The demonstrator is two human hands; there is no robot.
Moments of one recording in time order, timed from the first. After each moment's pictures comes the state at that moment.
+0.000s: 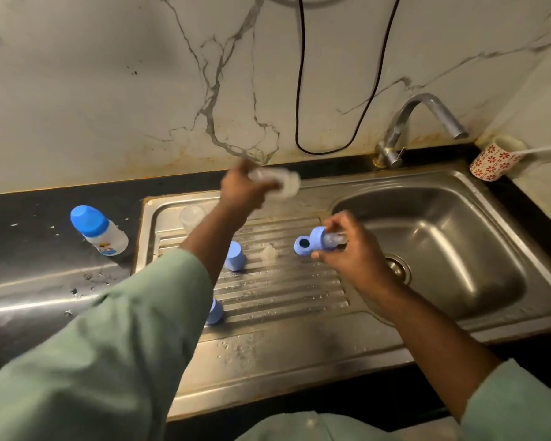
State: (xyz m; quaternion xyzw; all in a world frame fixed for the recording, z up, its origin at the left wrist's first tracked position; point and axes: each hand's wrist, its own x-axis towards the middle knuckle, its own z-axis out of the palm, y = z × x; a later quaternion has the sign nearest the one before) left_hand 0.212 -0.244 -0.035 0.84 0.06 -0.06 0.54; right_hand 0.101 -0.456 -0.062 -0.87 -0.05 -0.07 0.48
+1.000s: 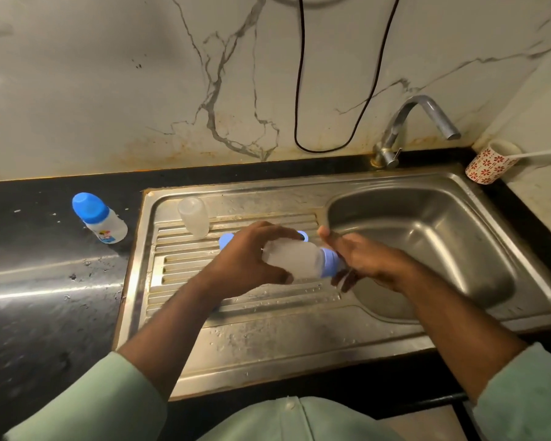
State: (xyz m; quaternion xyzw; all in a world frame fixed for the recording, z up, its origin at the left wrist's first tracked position) left_hand 0.081 -0.242 -0.031 0.86 -0.21 -0.07 0.46; right_hand 0.096 -0.484 -0.028 -0.81 -0.01 0.34 0.47
